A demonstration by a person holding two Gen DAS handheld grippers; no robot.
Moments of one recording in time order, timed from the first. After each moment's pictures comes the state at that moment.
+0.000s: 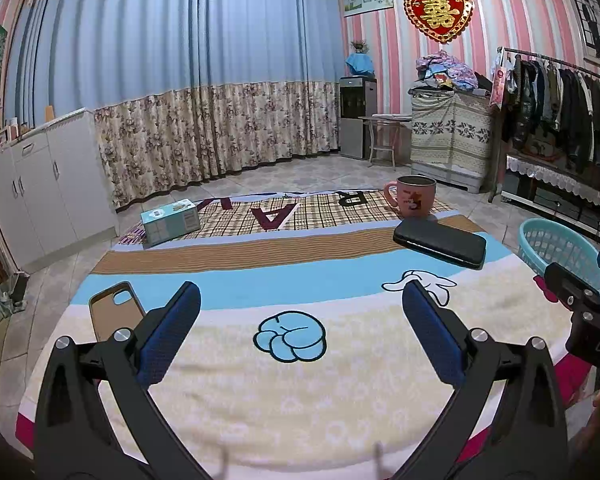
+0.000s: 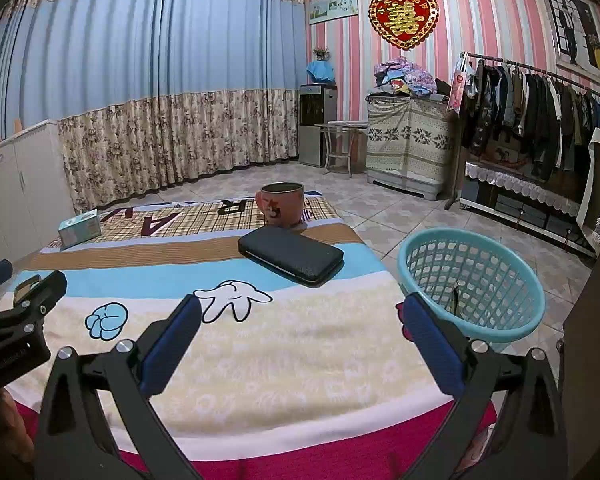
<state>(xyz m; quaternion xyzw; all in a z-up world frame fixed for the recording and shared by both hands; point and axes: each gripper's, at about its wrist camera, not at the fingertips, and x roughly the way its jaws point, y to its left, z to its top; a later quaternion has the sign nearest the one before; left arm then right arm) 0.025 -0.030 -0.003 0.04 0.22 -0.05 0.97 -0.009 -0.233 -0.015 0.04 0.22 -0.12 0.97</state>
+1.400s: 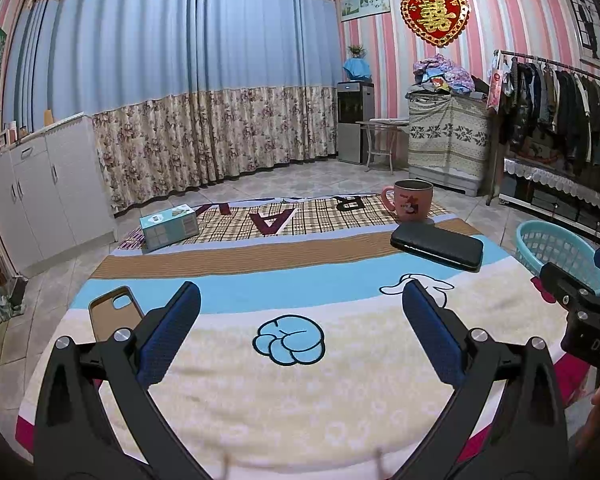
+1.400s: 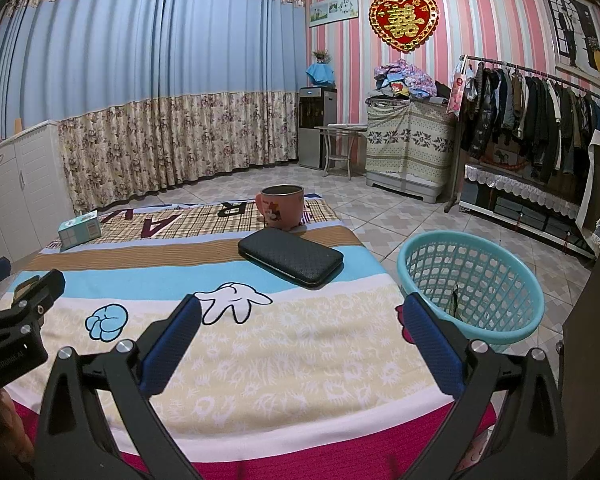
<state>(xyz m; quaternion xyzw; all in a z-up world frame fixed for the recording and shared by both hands) 0.023 -0.032 -0.002 0.04 0.22 -0.06 0.97 -0.009 -0.232 -0.018 0.04 0.22 -0.12 0.97</state>
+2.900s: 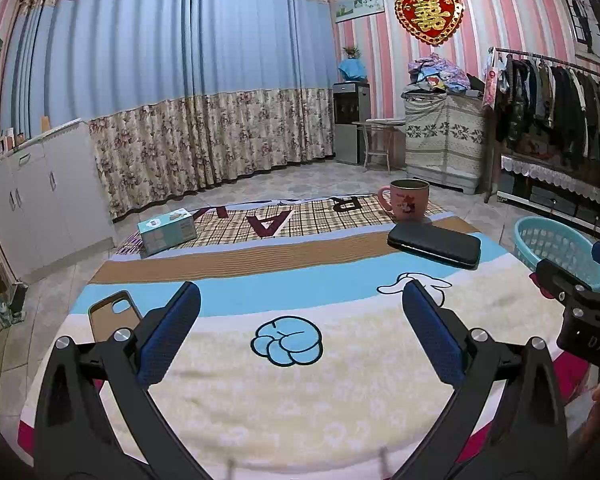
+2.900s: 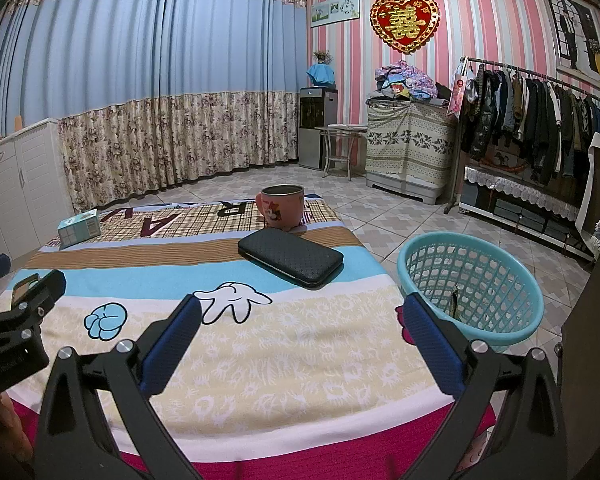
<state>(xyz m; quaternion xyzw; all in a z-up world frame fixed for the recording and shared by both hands) 0.019 -0.036 -0.001 0.05 0.21 -0.06 0.97 -0.008 -0.232 -0.021 0.04 0.22 -0.12 0.97</state>
